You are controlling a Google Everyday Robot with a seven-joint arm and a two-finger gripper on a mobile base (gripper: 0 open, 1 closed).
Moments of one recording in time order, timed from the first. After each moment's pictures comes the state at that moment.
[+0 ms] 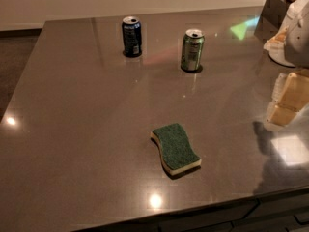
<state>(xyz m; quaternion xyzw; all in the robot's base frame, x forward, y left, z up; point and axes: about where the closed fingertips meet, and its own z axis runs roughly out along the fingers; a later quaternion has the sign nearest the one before) 0.438 -0.217 0.976 -0.60 0.78 -0.03 0.16</state>
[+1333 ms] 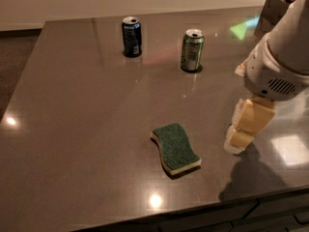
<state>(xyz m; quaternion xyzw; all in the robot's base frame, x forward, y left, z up) 0.422 -0.162 0.934 -0.58 0.80 0.00 0.16</state>
